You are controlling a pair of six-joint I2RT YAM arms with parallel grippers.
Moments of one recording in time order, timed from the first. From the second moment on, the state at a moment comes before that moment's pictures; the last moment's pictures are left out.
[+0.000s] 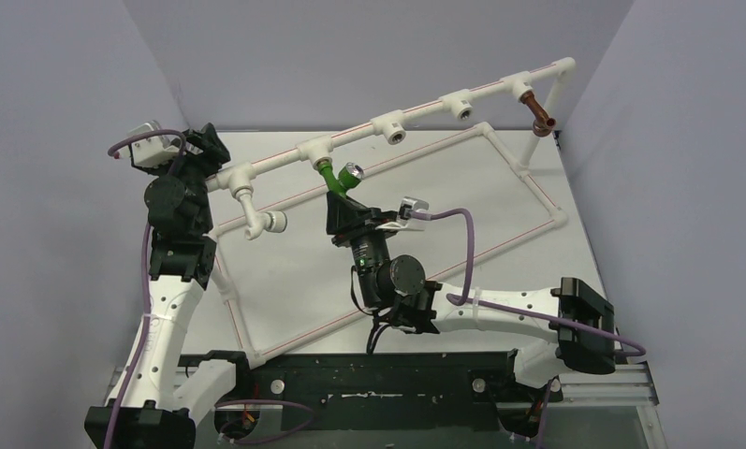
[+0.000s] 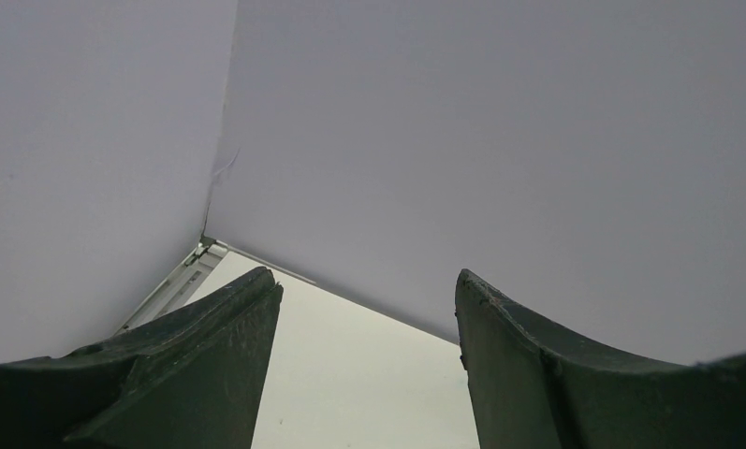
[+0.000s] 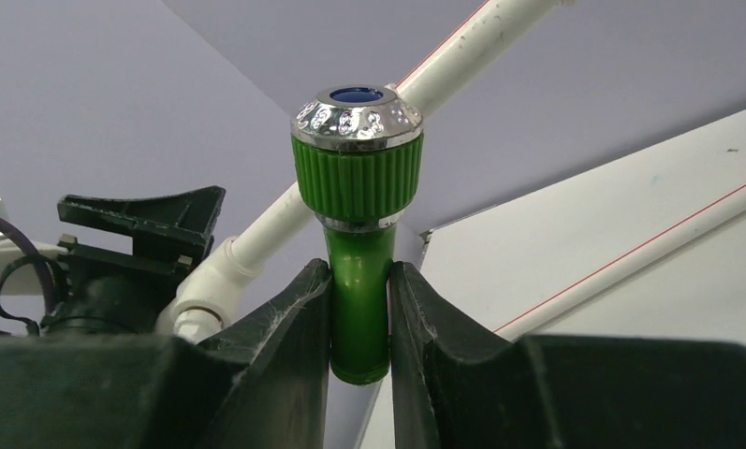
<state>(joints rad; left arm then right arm) -0.07 0.98 0.96 0.23 -0.34 -0.33 1.29 1.50 1.04 0.95 0.98 0.35</state>
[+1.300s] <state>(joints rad) -0.06 0.96 0.94 0.26 -0.33 -0.33 1.29 1.53 1.02 0.97 1.04 0.90</state>
